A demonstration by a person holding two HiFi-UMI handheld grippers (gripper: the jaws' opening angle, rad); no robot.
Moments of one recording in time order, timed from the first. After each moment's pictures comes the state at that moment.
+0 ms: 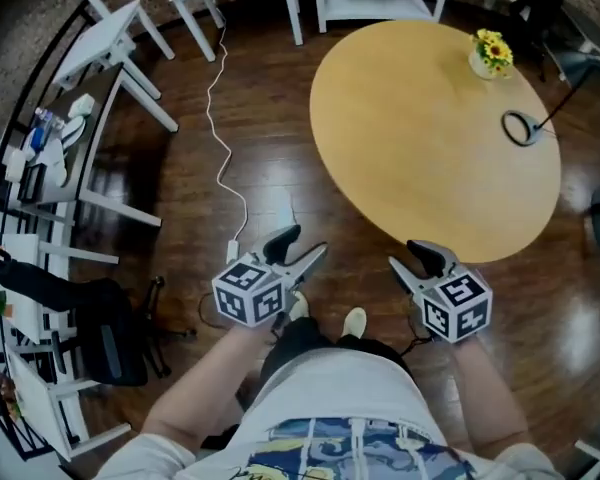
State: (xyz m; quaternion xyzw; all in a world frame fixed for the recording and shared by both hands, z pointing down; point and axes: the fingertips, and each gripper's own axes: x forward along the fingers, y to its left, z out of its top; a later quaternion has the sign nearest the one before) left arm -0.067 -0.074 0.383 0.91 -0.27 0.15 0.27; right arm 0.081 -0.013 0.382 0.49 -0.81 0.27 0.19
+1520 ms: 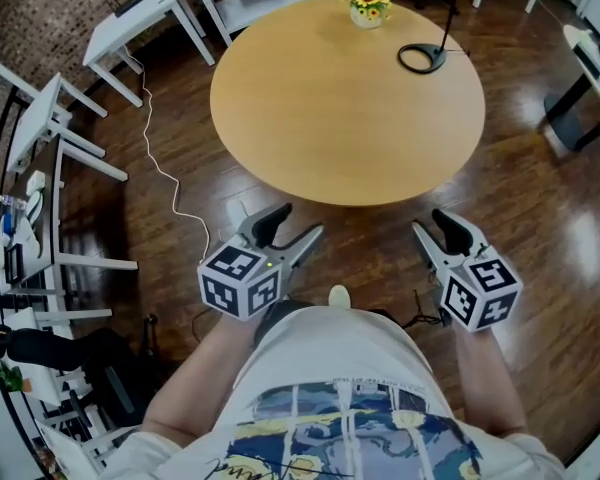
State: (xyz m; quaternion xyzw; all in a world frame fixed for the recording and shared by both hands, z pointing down) left arm 0.136 0.098 0.310 0.95 -0.13 0.23 0.16; right arm 0.298 0.210 0.301 0.70 -0.67 0.25 0.08
